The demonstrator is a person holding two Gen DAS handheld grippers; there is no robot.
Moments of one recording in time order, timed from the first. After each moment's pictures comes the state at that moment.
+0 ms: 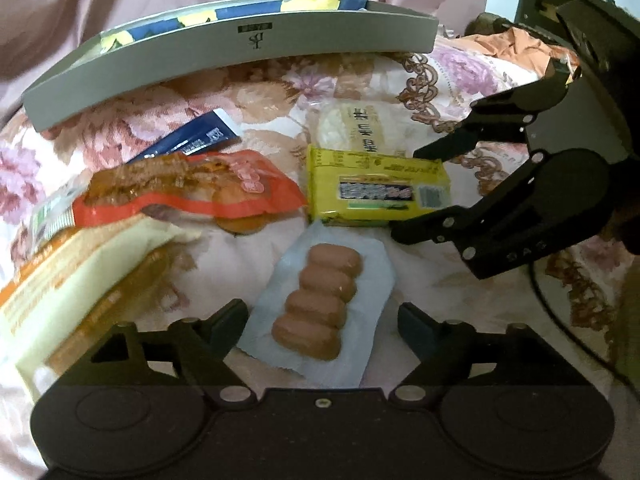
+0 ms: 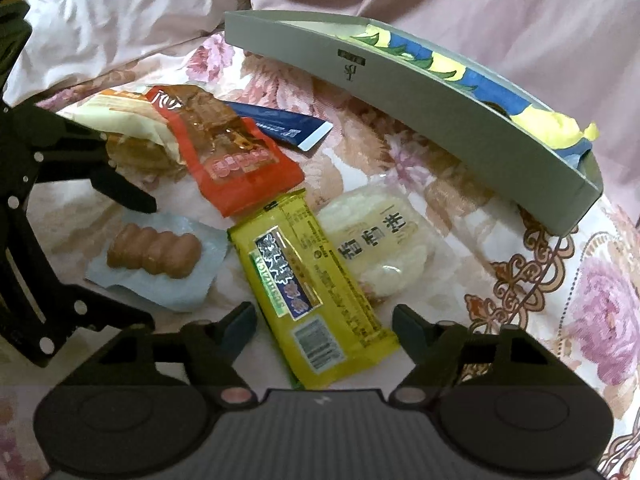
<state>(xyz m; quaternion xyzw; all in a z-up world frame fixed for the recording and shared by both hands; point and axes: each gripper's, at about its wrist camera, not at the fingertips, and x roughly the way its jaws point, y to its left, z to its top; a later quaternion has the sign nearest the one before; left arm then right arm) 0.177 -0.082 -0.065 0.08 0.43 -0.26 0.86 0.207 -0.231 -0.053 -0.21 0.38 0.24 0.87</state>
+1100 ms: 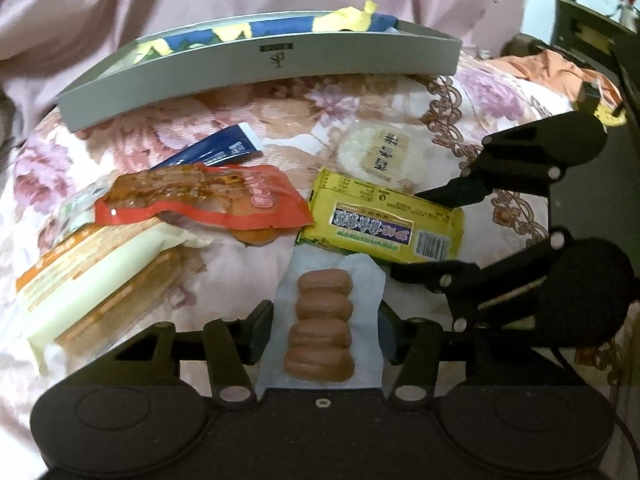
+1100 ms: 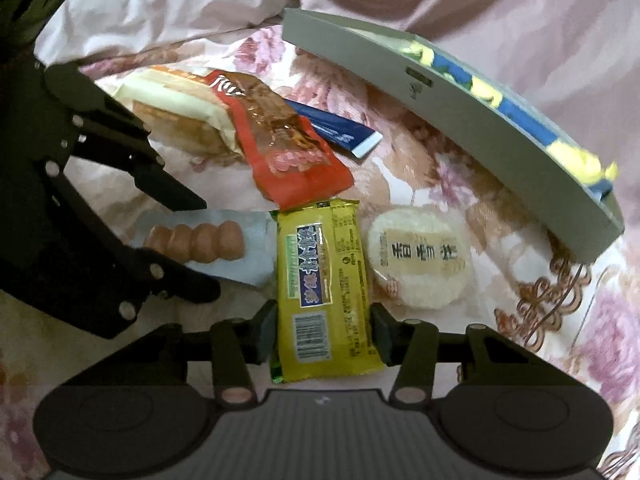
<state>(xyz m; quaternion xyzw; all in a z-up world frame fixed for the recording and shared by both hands) 0.167 -0.096 -0.059 0.07 0.41 -0.19 0.89 0.175 -0.202 -0.060 -0.29 0.34 0.26 0.86</state>
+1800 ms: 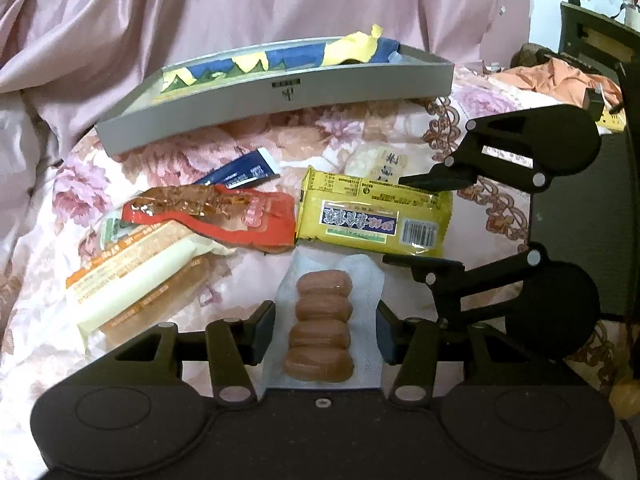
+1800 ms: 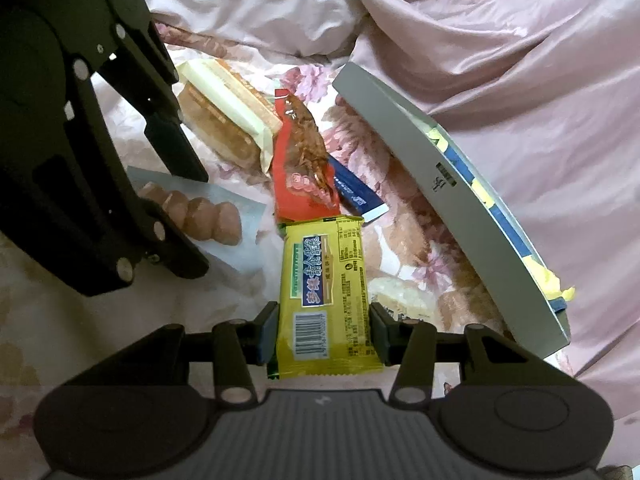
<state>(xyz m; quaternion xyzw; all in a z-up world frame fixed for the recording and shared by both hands) 0.137 -0.098 -0.037 0.09 0.38 -0.16 0.91 0.142 -0.185 -0.066 -0.42 0.21 0.25 0.85</state>
